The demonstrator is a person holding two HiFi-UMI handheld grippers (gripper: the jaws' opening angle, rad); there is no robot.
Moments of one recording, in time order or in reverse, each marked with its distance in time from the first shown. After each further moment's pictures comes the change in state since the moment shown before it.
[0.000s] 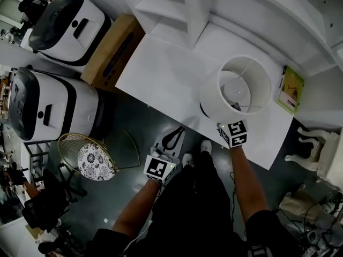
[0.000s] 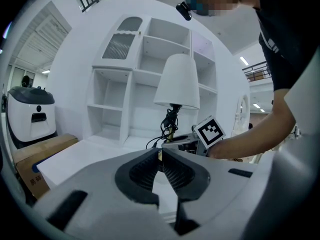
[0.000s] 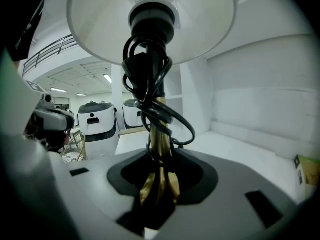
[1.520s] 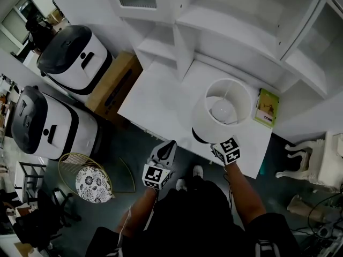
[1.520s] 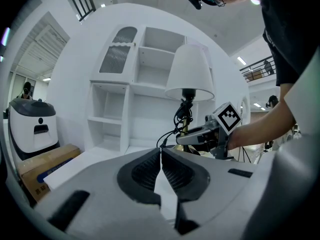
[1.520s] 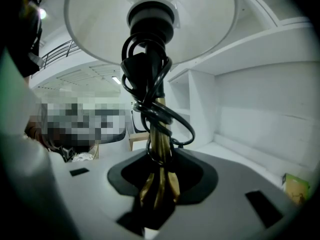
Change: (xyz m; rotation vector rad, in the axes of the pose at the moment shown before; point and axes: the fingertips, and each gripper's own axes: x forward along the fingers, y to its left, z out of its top) left arm -0.013 -0.010 0.043 0.028 -0.048 0.024; right arm -0.076 0.024 0.070 -0.043 -0.022 0.066
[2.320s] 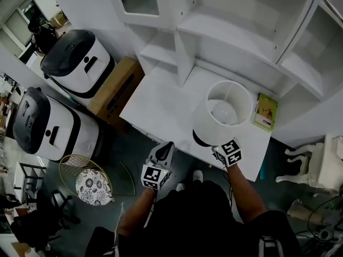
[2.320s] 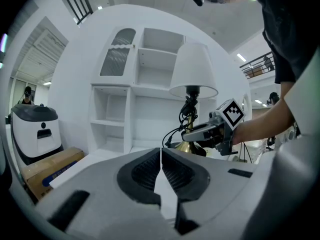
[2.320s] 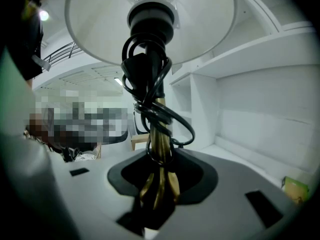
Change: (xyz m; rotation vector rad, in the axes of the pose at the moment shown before) left arm -0.006 0.008 0.004 0.026 0.010 0.026; right arm -0.013 0.002 0.010 -0.011 -0.005 0.021
